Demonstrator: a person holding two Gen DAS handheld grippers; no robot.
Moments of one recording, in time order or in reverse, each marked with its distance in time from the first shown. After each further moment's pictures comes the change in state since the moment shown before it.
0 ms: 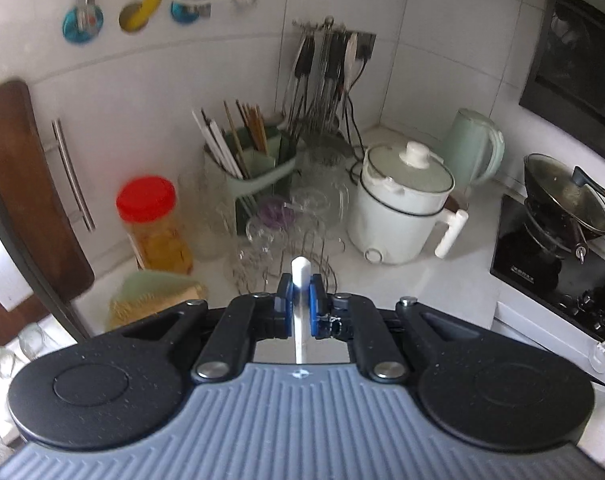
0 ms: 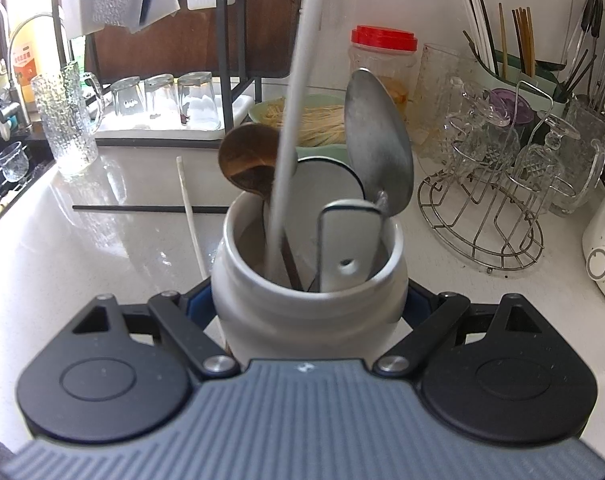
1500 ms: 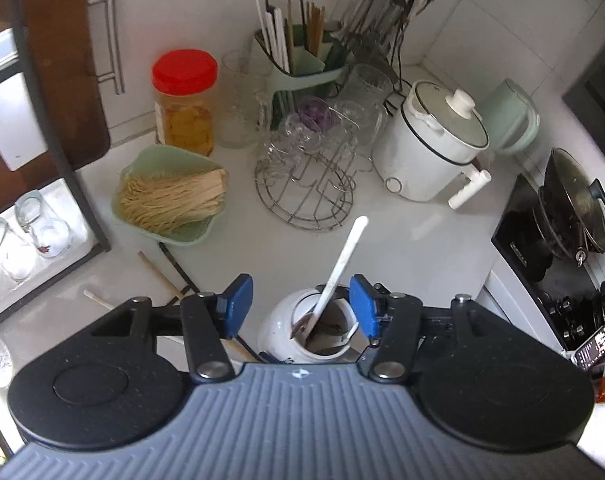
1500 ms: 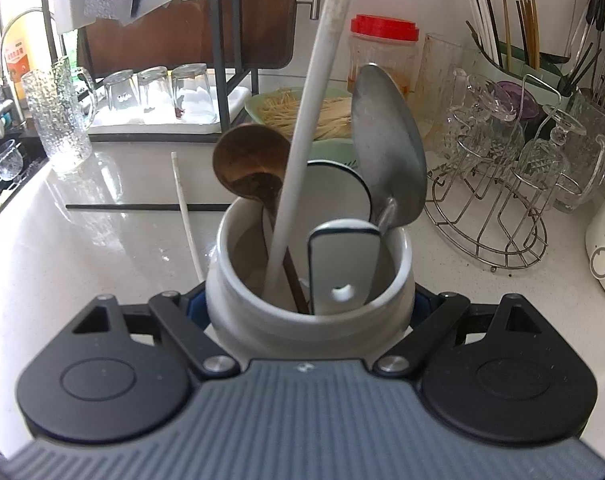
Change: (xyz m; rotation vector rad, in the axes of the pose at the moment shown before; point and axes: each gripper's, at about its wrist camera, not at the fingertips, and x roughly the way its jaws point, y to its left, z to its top) left arm 0.008 0.049 -0.023 -0.259 0.290 0.000; right arm 0.010 0.002 0.006 0.009 0.035 -0.008
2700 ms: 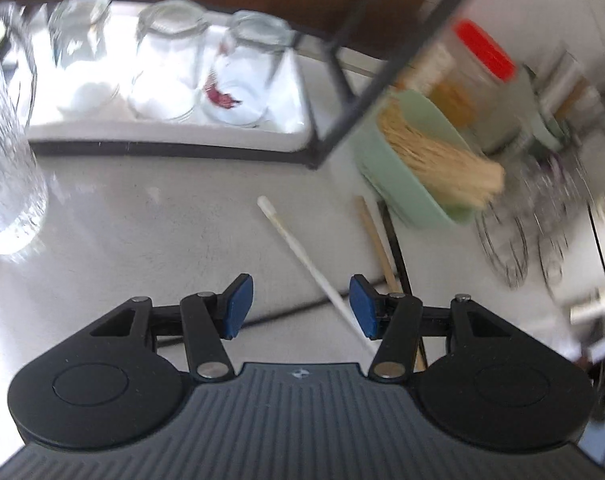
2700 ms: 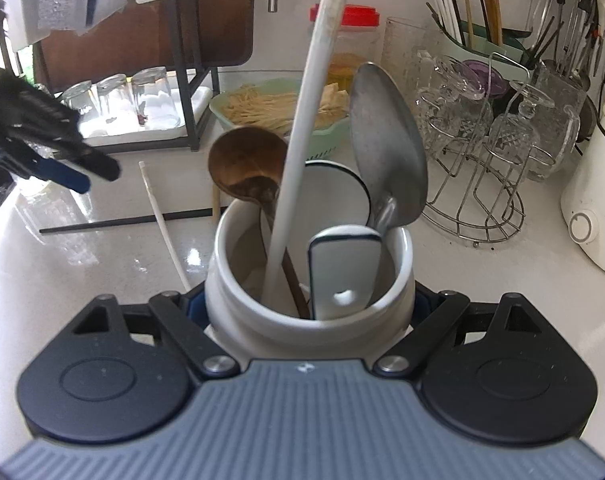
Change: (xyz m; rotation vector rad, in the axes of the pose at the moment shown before) left arm 0.094 0.213 -0.101 -0.568 -0.078 0.157; right arm 0.002 0.005 0.007 0.112 0.036 -0.111
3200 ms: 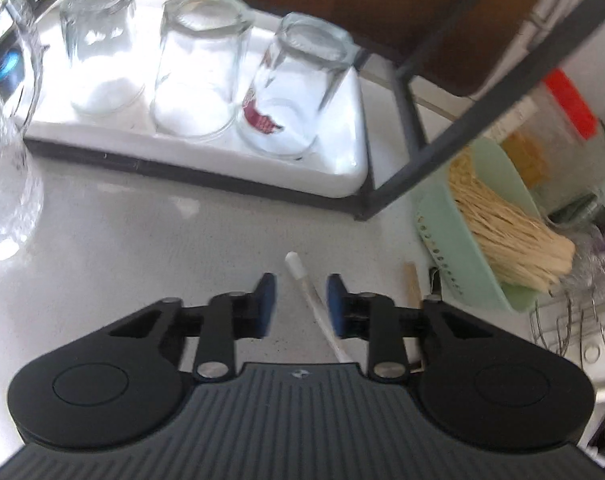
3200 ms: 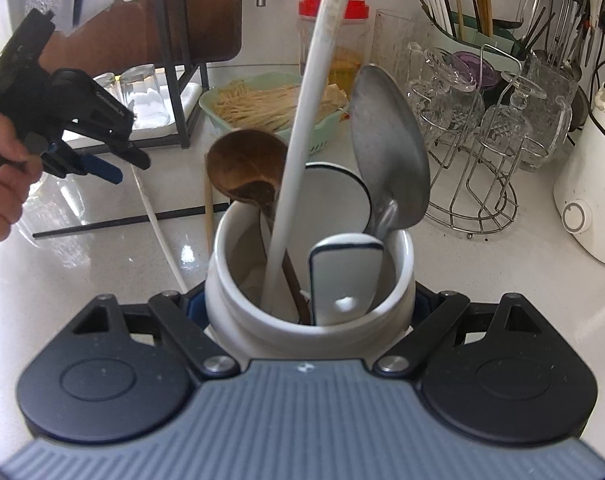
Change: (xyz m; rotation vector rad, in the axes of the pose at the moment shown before) left arm 0.046 -0.003 0.026 -0.139 -0.050 0.139; right arm 0.000 0.002 0.001 0.019 0.026 -0.021
